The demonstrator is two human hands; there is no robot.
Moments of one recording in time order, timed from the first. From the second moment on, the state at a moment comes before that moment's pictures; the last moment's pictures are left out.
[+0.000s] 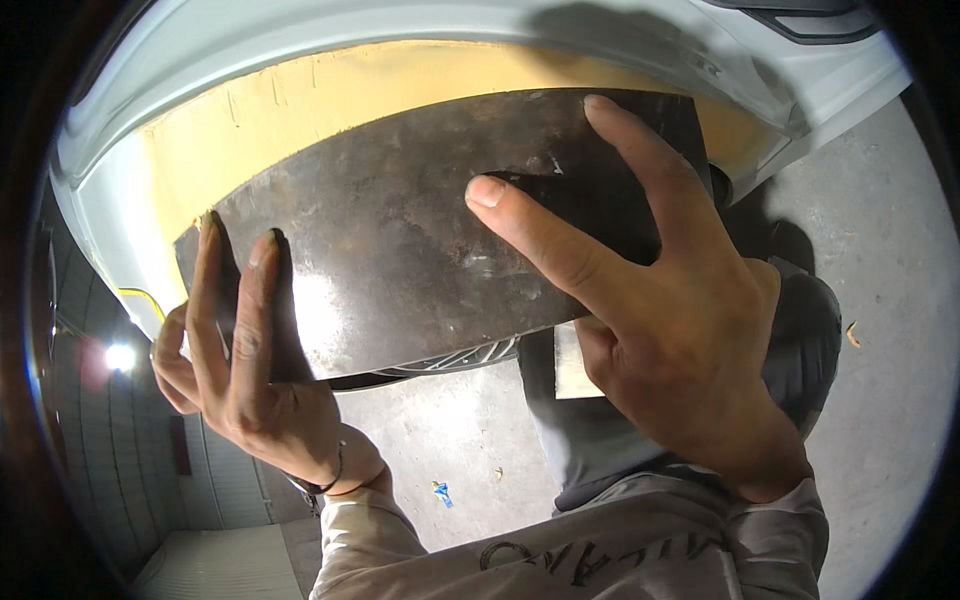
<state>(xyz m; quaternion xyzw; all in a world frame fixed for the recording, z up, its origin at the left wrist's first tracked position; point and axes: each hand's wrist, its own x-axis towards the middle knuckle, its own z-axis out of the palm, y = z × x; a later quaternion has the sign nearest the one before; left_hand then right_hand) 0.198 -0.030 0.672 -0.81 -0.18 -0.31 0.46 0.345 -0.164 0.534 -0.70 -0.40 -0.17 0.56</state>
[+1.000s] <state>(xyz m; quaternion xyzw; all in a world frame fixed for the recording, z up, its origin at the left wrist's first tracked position) 0.215 -0.004 0.734 -0.82 -0.03 -0.27 0.51 0.325 -0.158 0.553 -0.71 -0.34 -0.16 0.60</state>
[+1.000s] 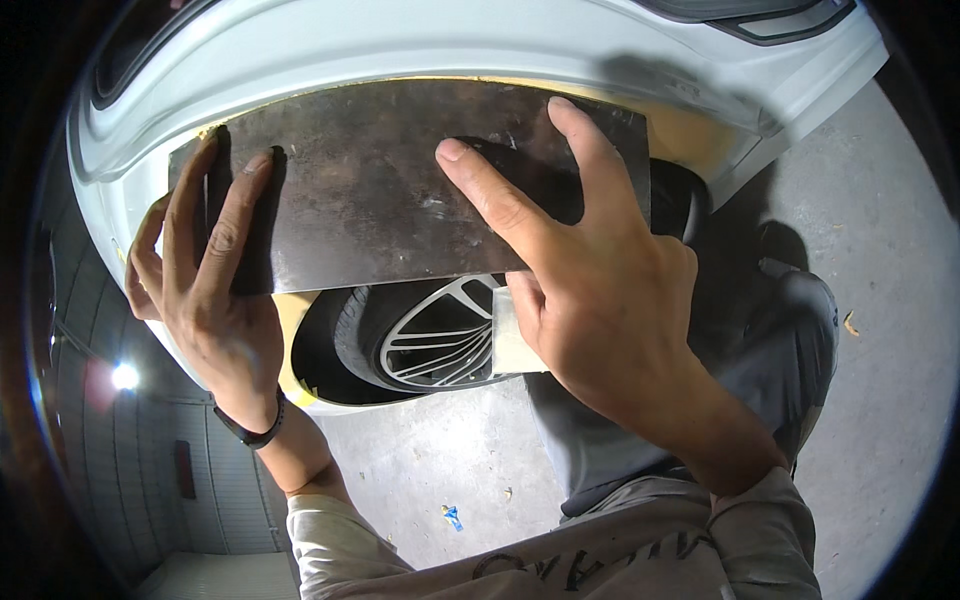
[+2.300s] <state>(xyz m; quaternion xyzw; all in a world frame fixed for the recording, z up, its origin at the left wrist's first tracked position) 0.148 -0.053 0.627 -0.96 -0.03 -0.11 0.27 0.345 -0.231 0.507 -0.77 -0.53 -0.06 0.34</state>
